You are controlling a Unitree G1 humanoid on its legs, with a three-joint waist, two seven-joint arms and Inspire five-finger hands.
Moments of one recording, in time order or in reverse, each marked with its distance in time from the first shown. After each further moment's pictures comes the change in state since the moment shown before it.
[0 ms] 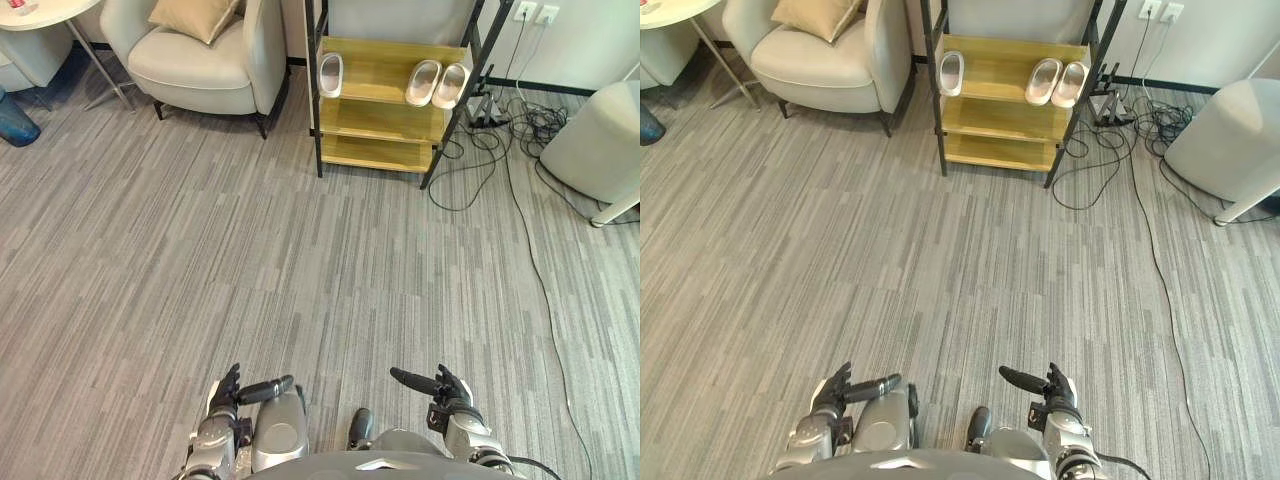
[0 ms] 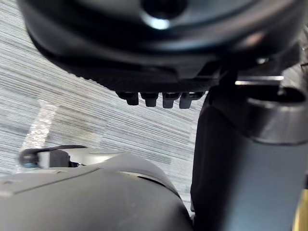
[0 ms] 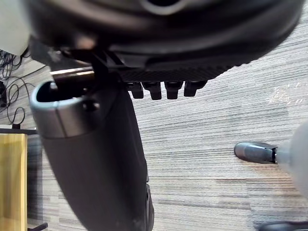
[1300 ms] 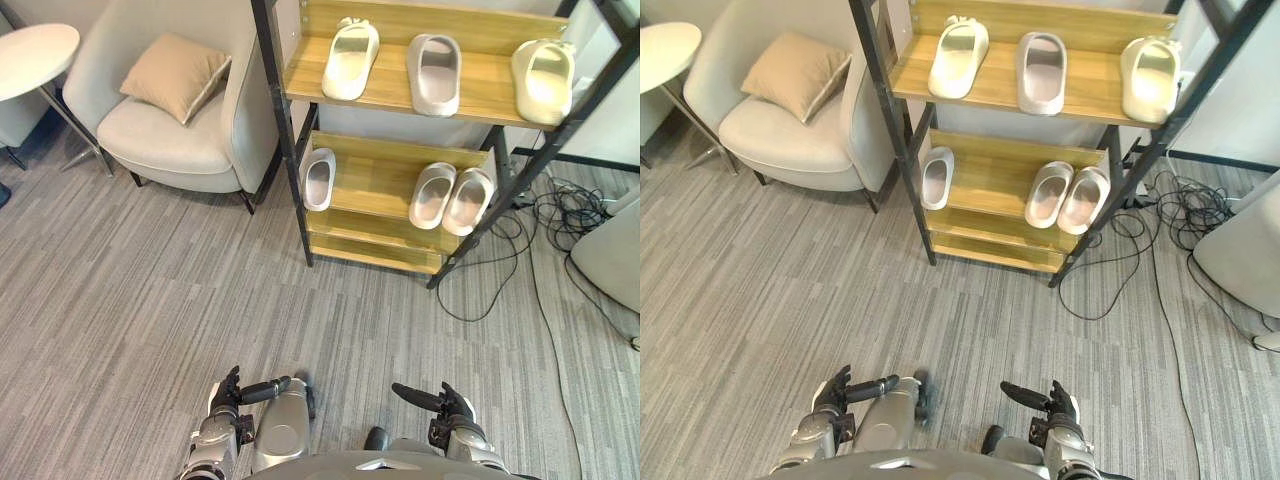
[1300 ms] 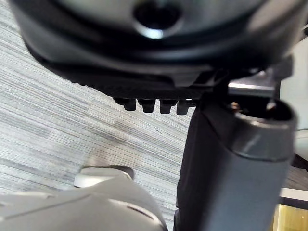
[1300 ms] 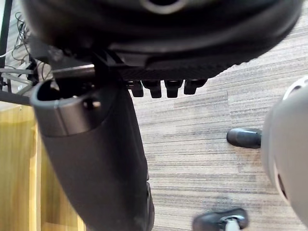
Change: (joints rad) left arm 0.003 0.019 0.051 0.020 -0.001 0.021 -0.005; right arm 0.027 0.063 0.009 0.021 -0.009 0.006 0.013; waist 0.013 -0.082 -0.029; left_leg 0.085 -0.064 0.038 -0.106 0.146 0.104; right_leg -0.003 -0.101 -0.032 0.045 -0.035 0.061
